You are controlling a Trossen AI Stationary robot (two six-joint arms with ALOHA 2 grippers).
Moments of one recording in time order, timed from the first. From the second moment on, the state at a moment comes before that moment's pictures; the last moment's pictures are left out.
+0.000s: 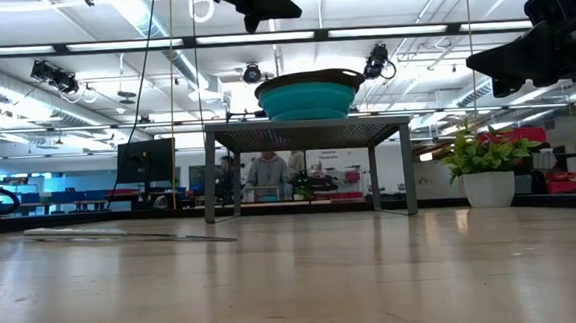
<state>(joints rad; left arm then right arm) 0.38 1.55 1.52 -0.35 0.24 0.17 -0.03 0.01 0.01 0.00 0.00 -0.07</state>
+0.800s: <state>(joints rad) 0.40 1.14 0.94 -0.07 0.20 0.08 -0.03 0.01 0.01 0.00 0.00 -0.07</state>
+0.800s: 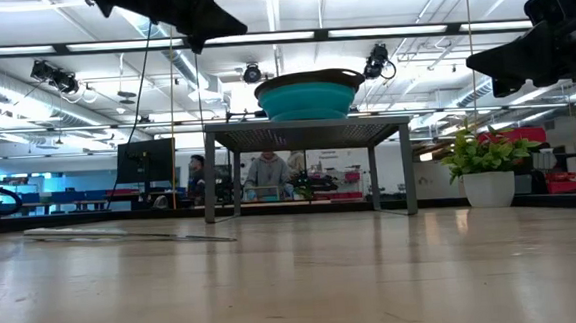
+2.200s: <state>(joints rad) 0.08 1.01 0.67 0.13 0.15 -0.01 -0.03 0.01 0.01 0.00 0.00 -0.07</state>
